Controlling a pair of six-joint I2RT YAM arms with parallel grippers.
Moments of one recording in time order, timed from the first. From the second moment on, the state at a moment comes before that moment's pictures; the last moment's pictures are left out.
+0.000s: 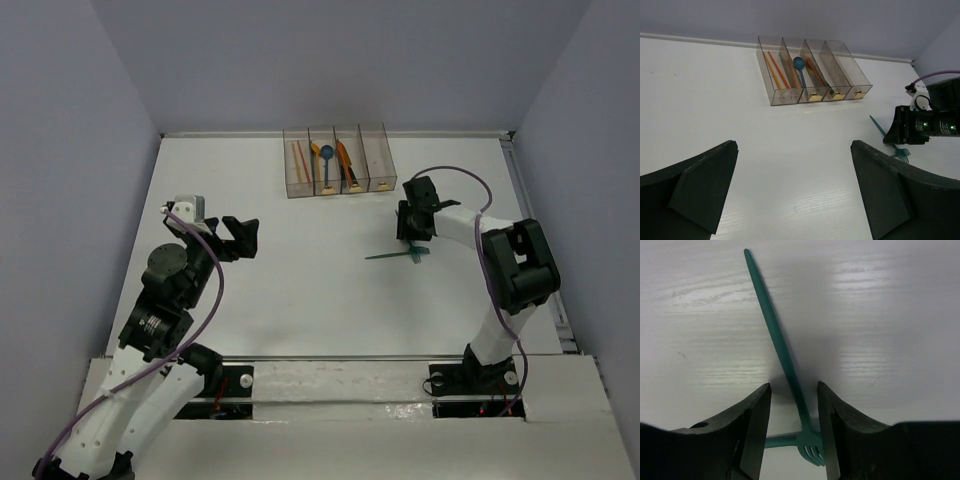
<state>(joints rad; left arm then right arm) -0.44 0.53 0.74 -0.27 -0.17 -0.30 0.31 1.79 1.09 -0.30 0.18 0.36</state>
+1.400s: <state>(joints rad) -0.44 0.55 0.74 -0.27 -0.18 -0.30 0.29 2.31 2.11 -0.35 0.04 0.18</state>
